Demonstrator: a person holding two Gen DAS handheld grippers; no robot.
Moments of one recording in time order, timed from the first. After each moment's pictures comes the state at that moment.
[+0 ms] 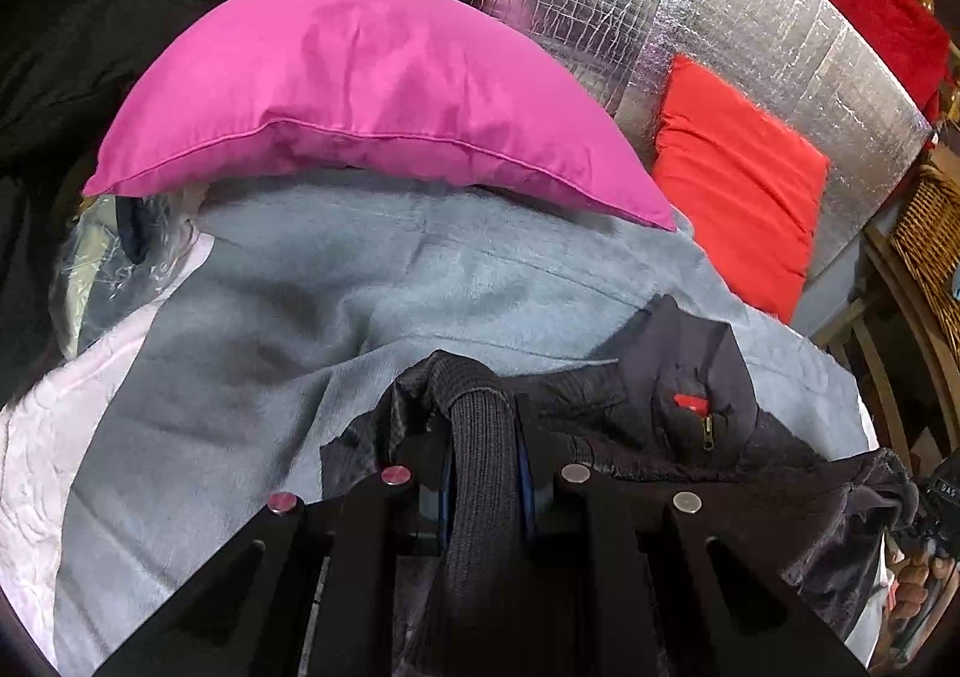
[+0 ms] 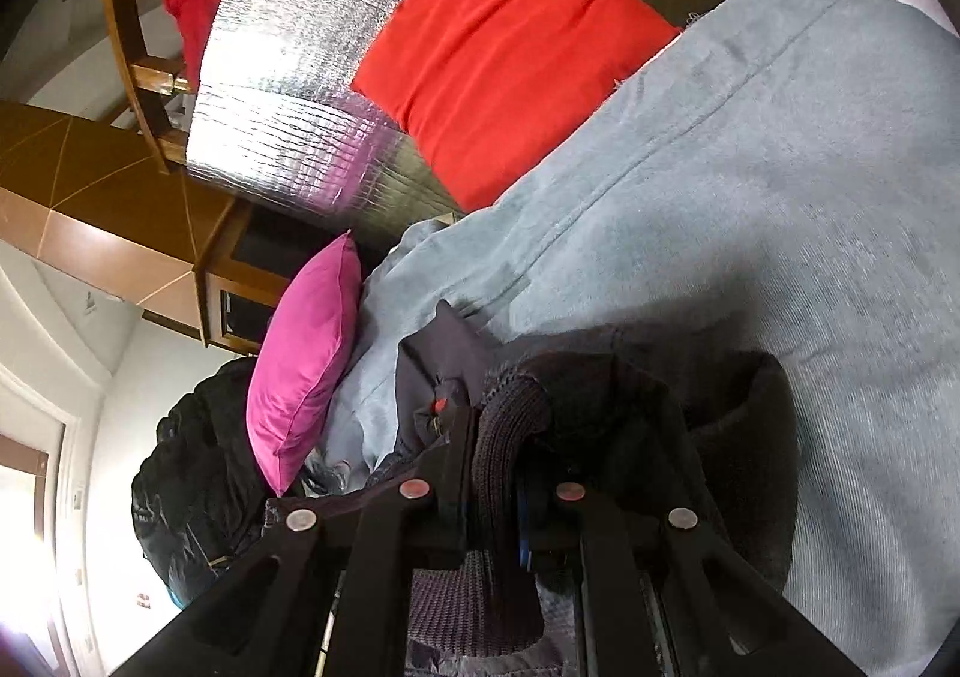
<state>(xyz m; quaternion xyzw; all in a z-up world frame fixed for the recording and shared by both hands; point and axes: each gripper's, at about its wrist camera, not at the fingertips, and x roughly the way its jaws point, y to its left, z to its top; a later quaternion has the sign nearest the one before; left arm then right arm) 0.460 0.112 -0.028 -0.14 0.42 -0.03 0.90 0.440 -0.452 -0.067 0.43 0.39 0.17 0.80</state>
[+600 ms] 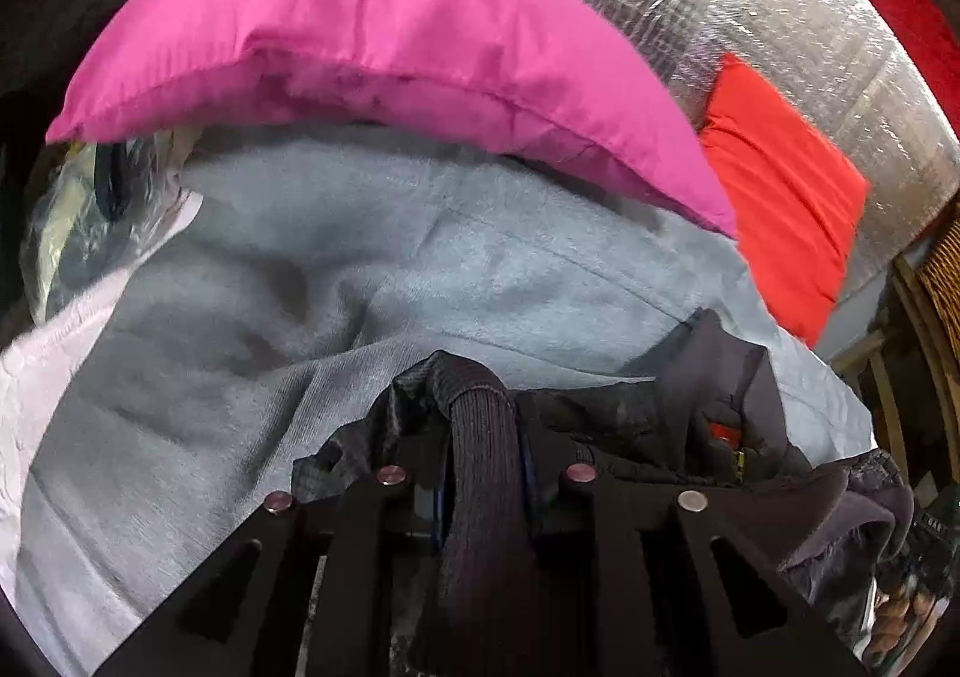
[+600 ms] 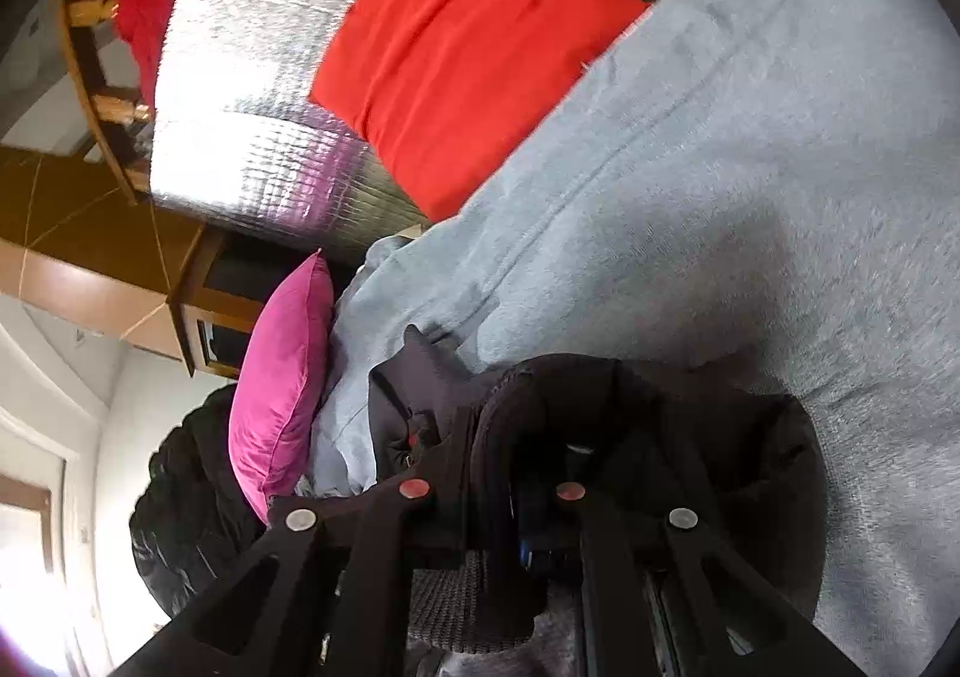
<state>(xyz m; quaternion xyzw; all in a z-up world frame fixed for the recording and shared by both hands) 0.497 0.114 -0.063 -0.18 0.44 0.00 0.88 0.478 -0.451 -0.102 0.46 0.40 0.15 0.78</state>
